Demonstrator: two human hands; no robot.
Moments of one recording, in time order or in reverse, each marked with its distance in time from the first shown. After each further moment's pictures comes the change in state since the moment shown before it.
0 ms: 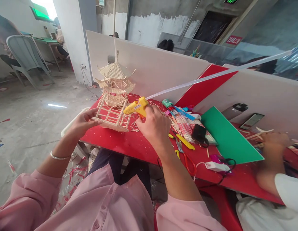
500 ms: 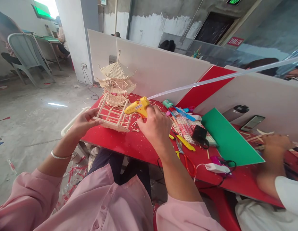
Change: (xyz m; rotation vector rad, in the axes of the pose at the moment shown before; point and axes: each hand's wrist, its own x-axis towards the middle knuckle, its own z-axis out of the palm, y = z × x) left_hand 0.001 -0.005 -0.002 -0.025 -0.011 0.008; right_hand 0.002 -0.002 -0.002 -0.006 0.014 -0.028
